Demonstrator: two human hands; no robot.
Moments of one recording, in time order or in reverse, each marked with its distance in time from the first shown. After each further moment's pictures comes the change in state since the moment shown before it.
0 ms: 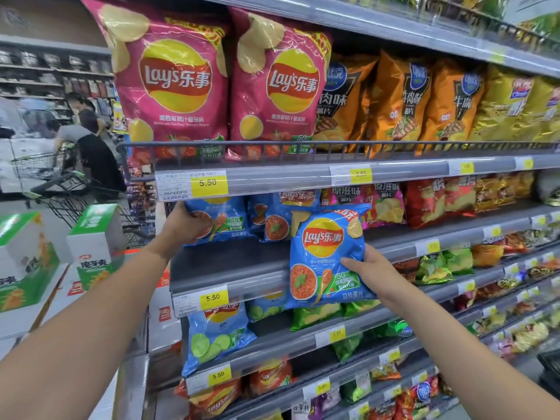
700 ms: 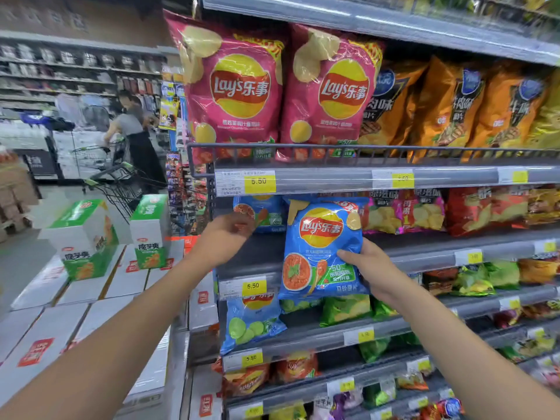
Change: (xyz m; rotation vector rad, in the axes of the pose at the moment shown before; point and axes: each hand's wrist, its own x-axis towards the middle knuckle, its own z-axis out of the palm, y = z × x) left_hand -0.116 0.021 -0.027 0.266 -0.038 0.301; right_hand 0.000 -0.031 0.061 0.191 -0.157 -0.031
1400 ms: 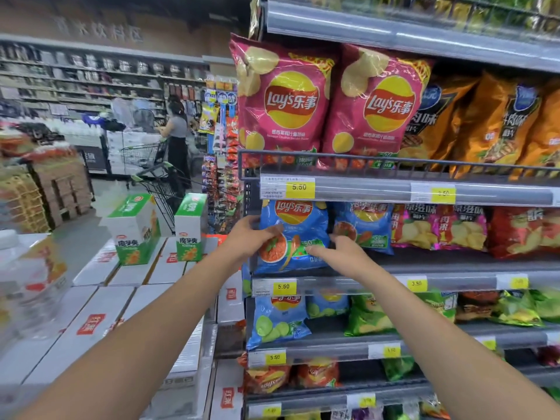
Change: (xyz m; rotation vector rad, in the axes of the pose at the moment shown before) left_hand -0.018 0.005 -0.021 -0.568 -0.012 -0.367; right_hand 0.033 -0.034 0.088 -0.691 -0.095 -0.027
